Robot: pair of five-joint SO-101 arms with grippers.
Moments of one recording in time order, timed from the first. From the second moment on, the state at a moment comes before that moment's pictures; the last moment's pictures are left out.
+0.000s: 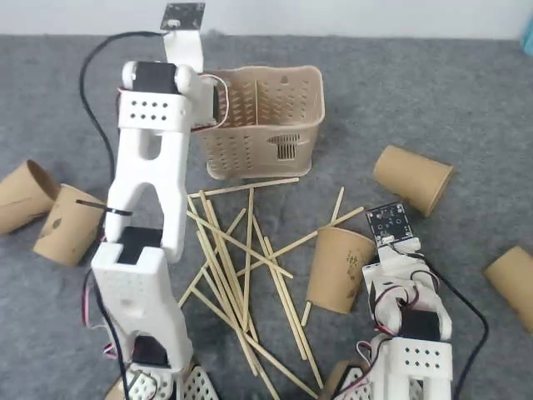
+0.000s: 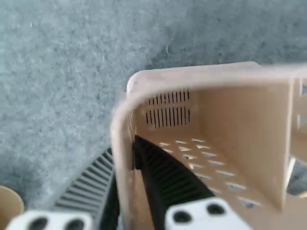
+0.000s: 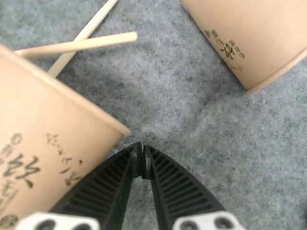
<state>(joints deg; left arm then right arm) -0.2 27.1 -38.3 93.7 10.2 1.7 -86.1 94.9 50.6 22.1</state>
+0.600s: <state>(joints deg) -5.0 23.5 -51.8 98.7 10.0 1.7 -86.1 94.9 50.6 22.1</state>
